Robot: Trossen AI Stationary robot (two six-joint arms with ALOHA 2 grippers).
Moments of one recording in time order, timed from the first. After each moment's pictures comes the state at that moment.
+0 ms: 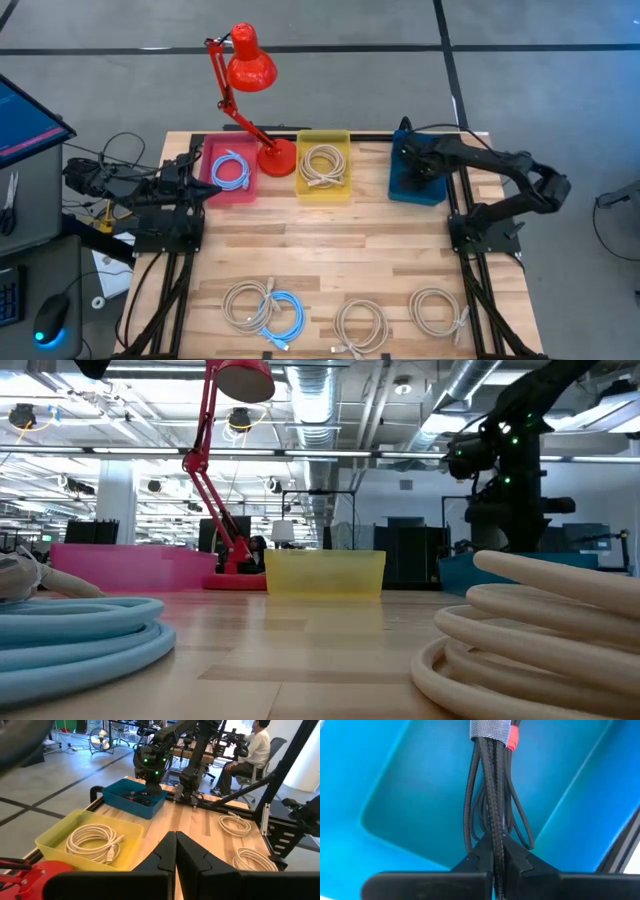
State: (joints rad) left arm -0.46 0.40 0.84 -0.67 -0.62 -0.25; right arm -0.68 1.36 0.81 -0.94 0.23 0.49
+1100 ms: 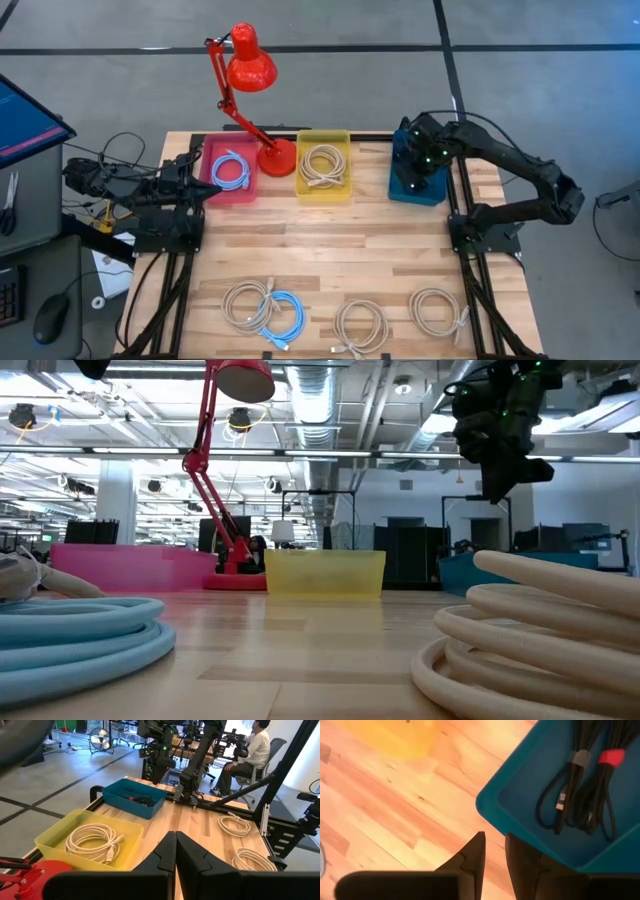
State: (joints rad) left arm -0.46 0.40 0.84 -0.67 -0.62 -0.25; right arm -0.68 1.22 1.04 -1.11 -0.19 0.40
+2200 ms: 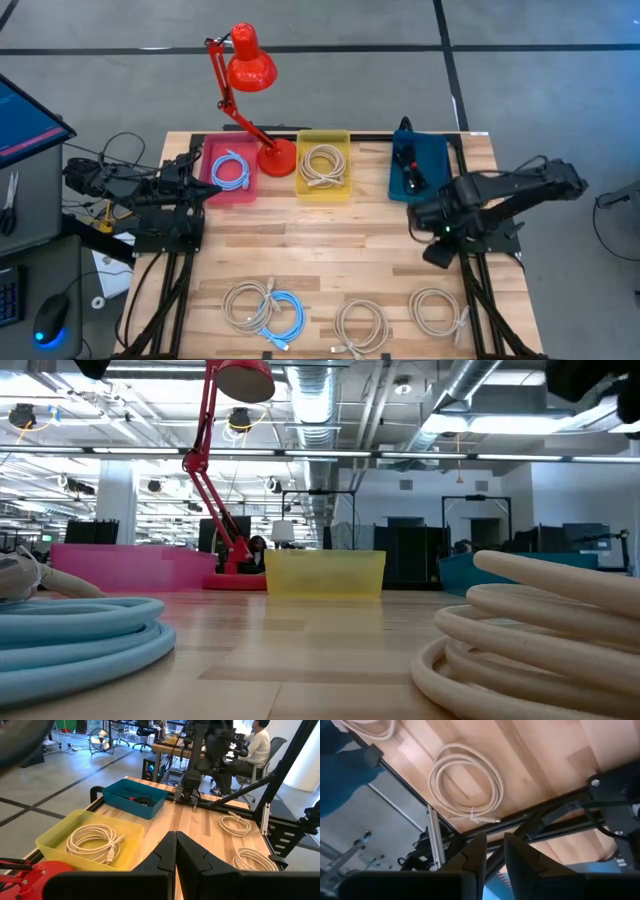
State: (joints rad) left arm -0.46 0.40 0.84 -0.67 -0.62 -0.24; right arm 0.24 1.19 1.11 -1.50 -0.46 0.85
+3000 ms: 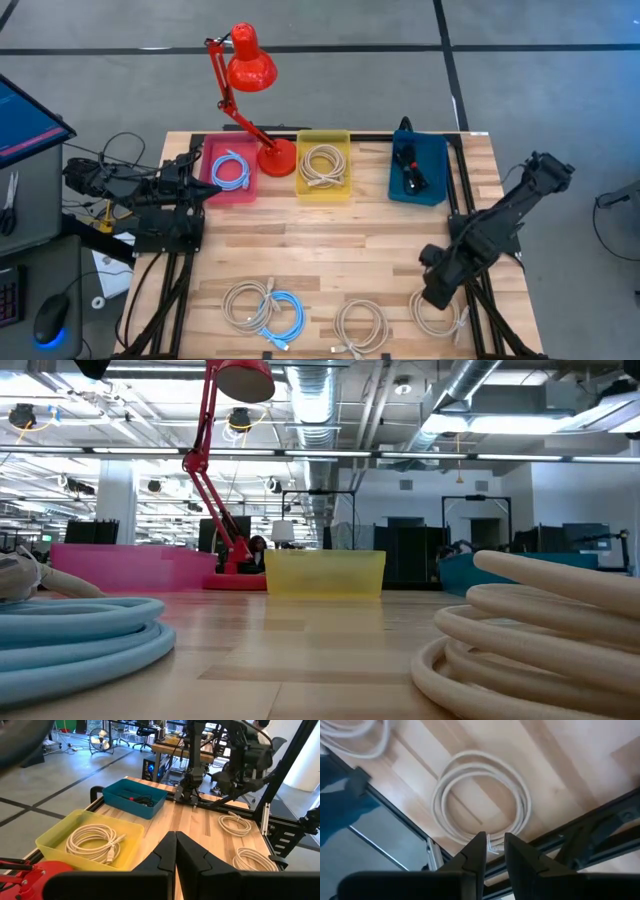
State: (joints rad) left arm -0.46 0.40 0.84 -0.67 -0.62 -0.24; right arm 0.76 1.27 1.02 -1.15 -0.20 1.47
